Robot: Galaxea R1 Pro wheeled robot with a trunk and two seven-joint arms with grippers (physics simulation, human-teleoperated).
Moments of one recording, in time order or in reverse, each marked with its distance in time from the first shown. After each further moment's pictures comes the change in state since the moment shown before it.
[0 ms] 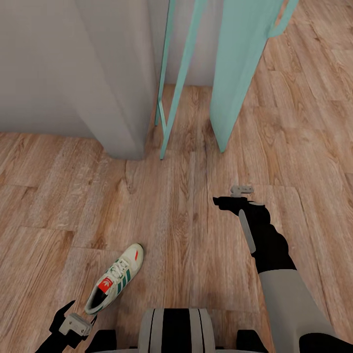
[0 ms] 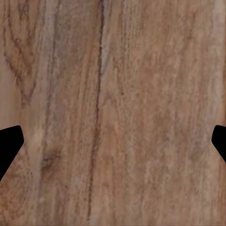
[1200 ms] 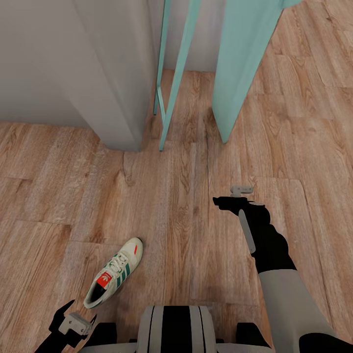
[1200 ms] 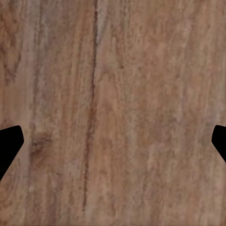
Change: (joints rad) left arm 0.000 0.000 0.005 -0.004 0.000 0.000 0.001; right arm 0.000 0.001 0.000 0.000 0.000 0.000 0.000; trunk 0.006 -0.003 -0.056
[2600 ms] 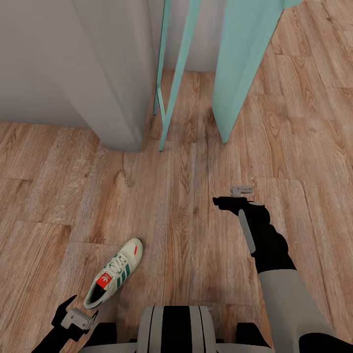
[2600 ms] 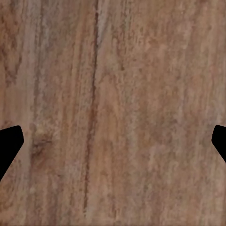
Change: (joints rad) left arm -0.022 -0.001 -0.005 -0.001 0.000 -0.001 -0.001; right arm 0.000 0.001 0.000 0.000 0.000 0.000 0.000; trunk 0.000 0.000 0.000
